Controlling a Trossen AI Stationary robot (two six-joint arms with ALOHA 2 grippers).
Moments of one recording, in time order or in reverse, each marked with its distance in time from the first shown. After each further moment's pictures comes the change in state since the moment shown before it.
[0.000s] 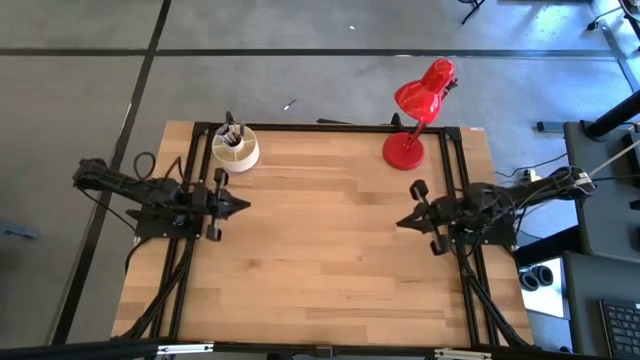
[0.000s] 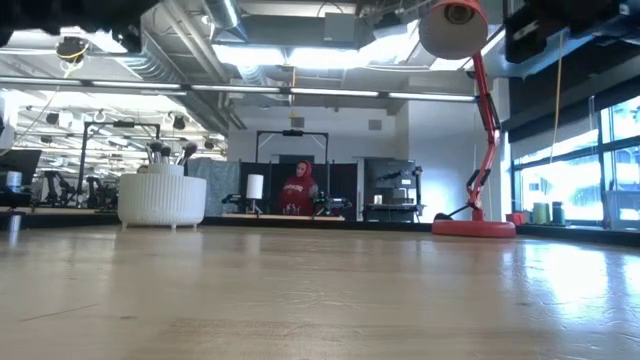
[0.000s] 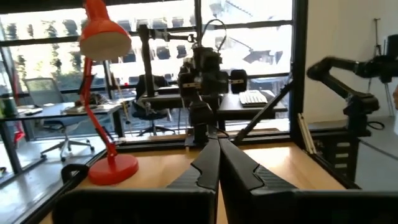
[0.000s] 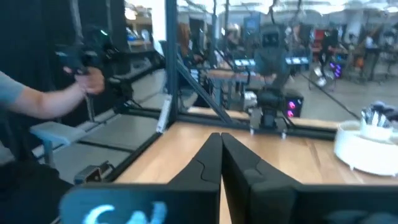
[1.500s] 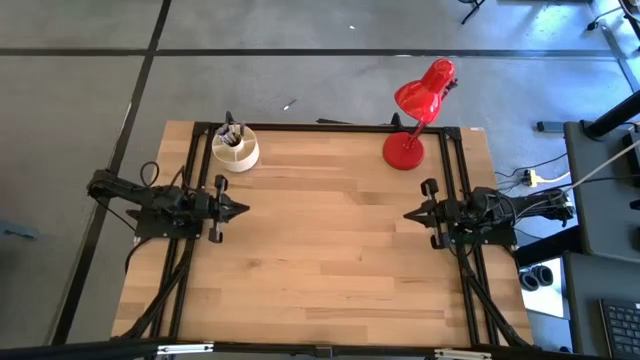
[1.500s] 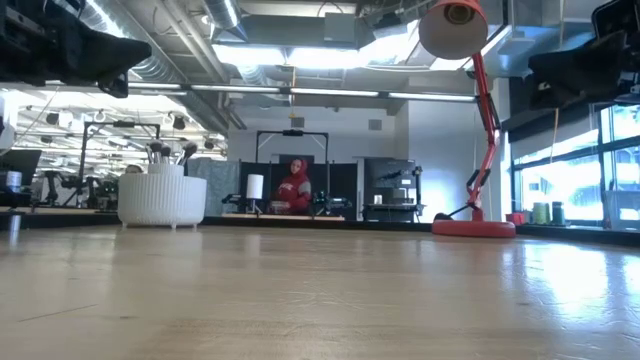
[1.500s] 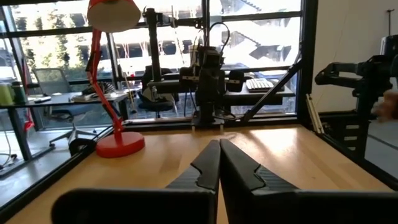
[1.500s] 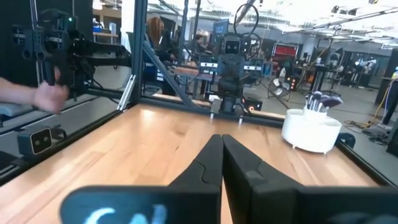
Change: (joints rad) left arm -0.001 -0.290 -0.215 -0.095 -0.029 -0.009; right arm -0.113 -0.452 -0.265 -0.207 0.028 -0.127
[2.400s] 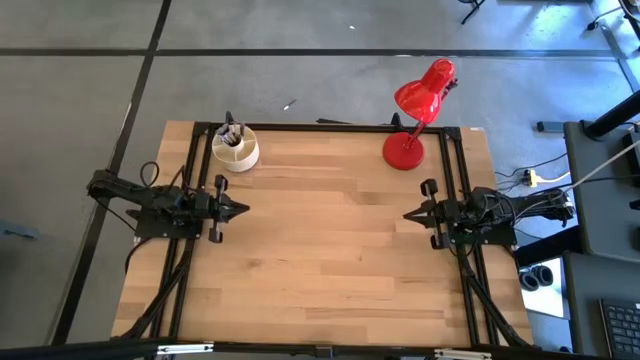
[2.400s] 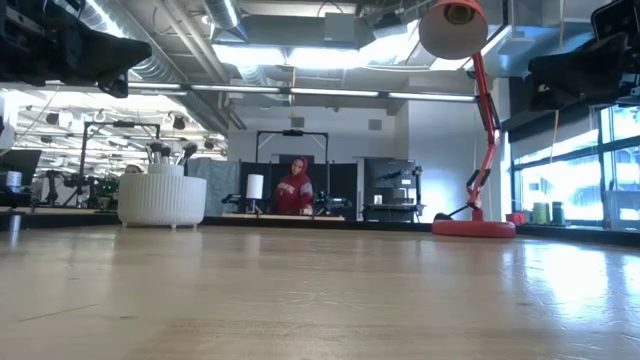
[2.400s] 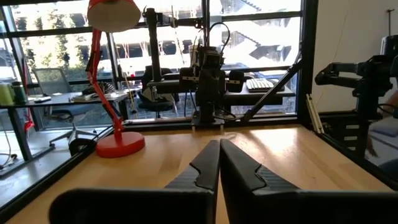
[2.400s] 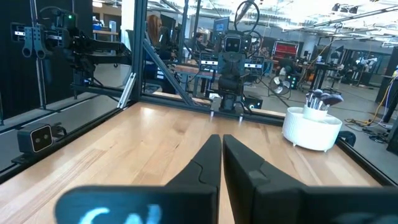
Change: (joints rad) left arm 0.000 0.000 0.000 0.000 0.001 0.000; right arm 0.000 0.000 0.001 -0.011 0.000 0.000
